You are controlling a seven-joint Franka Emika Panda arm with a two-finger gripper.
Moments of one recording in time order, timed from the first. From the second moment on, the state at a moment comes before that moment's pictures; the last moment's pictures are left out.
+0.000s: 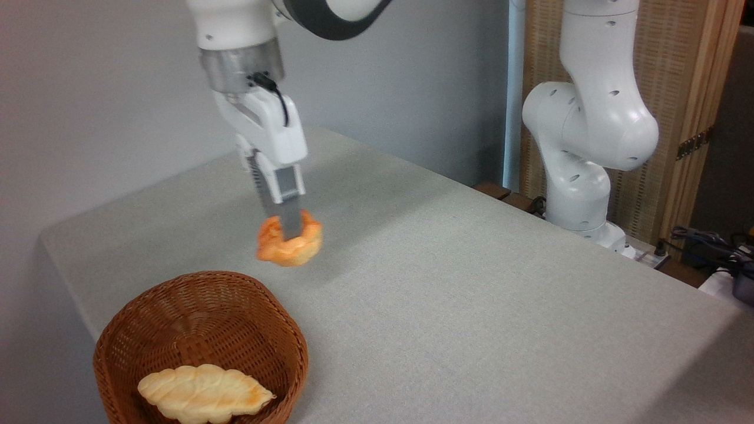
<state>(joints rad) -0.17 -0.04 -0.03 -1.82 0.00 1.80 0.73</state>
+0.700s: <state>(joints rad) -0.27 -0.02 -0.04 -2.01 0.00 1.87 0.73</state>
